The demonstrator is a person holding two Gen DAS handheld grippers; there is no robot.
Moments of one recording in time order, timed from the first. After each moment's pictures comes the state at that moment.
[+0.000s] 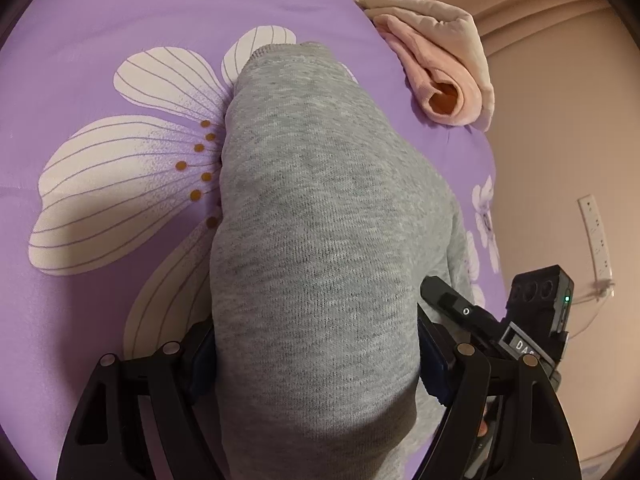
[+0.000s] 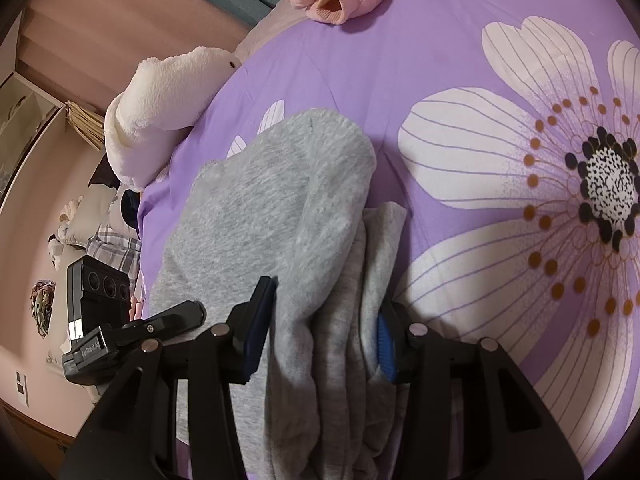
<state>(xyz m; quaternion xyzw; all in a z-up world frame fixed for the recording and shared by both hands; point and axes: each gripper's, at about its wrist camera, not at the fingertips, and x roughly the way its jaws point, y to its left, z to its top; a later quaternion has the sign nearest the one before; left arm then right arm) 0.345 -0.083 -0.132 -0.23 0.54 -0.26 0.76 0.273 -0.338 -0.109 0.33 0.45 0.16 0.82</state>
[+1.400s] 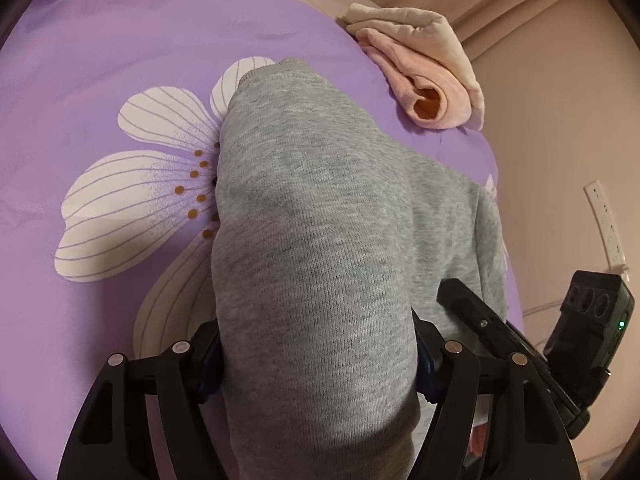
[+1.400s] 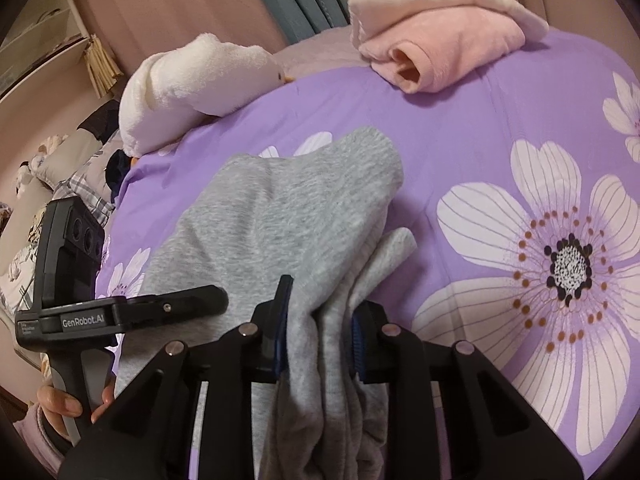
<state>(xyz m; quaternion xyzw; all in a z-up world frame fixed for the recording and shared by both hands) 0.330 -0.088 -0.109 -0.19 0.51 -0.25 0.80 0.246 -0.295 -0.057 0.16 0.38 0.14 0.90</state>
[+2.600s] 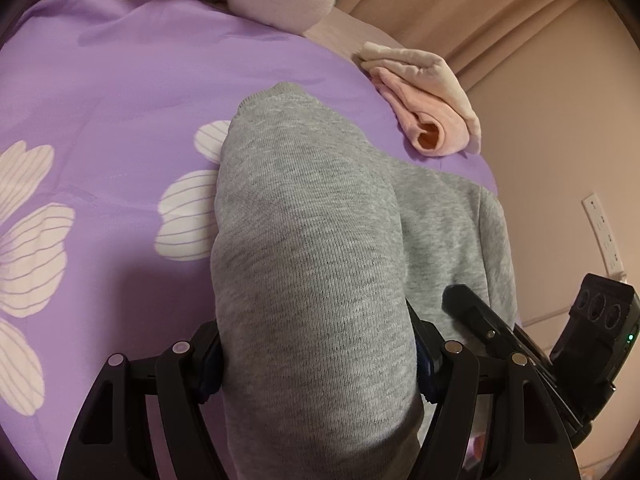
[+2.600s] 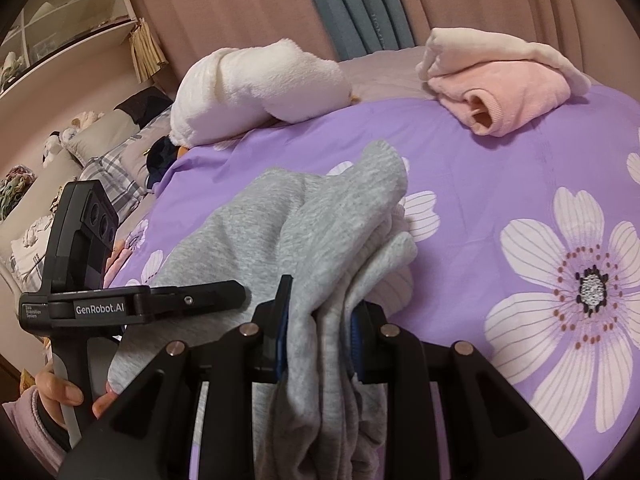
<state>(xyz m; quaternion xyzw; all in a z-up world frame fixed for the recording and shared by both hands) 0.300 -0.032 -0.084 -0.20 0.49 -0.22 0.82 0.214 -0.233 -0.023 0.12 0.35 0.18 0.91</state>
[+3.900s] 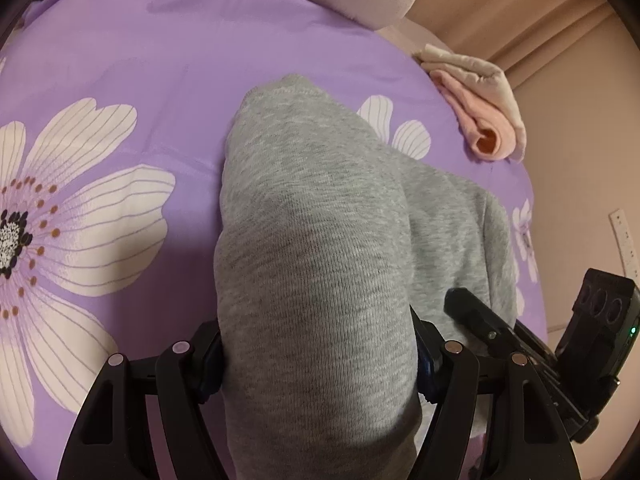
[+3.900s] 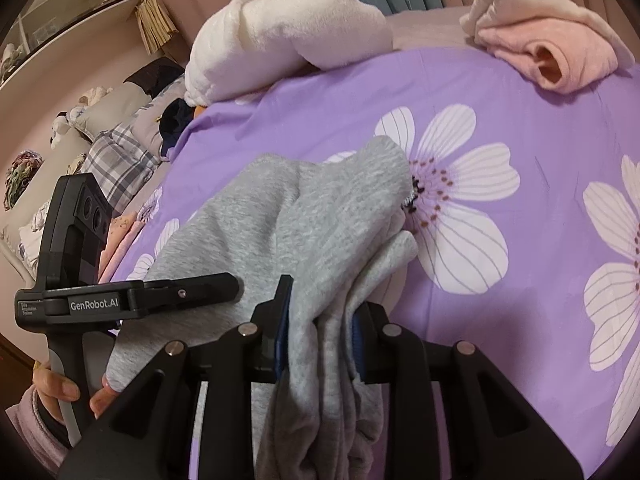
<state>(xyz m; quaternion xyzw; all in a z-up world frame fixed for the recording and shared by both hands) 0.306 0.014 -0.108 -0.19 0.52 -0.17 0.81 0.236 -0.180 -0.056 0.13 0.41 0.22 0.88</state>
